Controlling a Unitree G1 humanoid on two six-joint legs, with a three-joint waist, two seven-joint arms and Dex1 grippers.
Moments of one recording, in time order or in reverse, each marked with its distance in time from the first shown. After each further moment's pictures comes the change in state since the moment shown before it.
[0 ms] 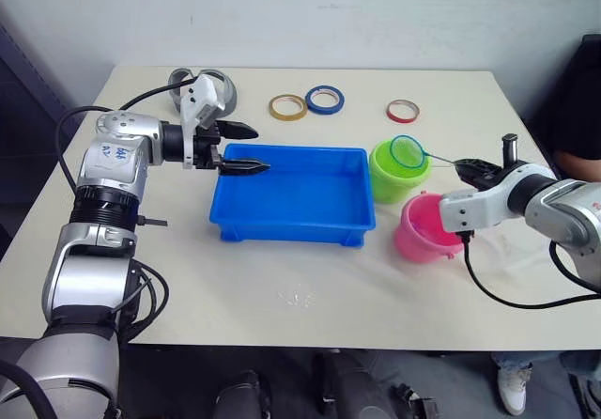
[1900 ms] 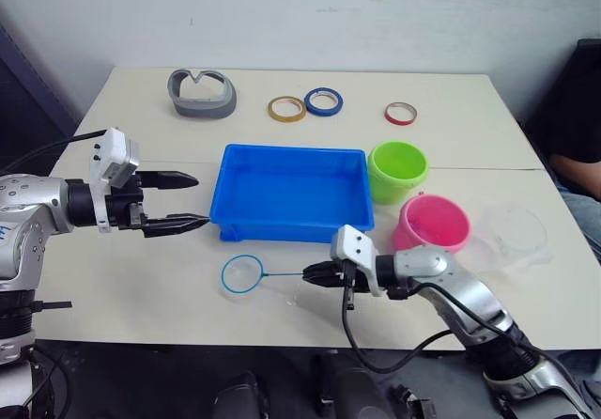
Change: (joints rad) left arm 0.627 0.337 0.297 -0.711 -0.317 0.308 0.034; right arm 0.005 0.670 0.275 0.005 0.909 0.534 0.311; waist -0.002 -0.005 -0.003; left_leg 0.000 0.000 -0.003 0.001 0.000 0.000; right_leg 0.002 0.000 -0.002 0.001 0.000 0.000
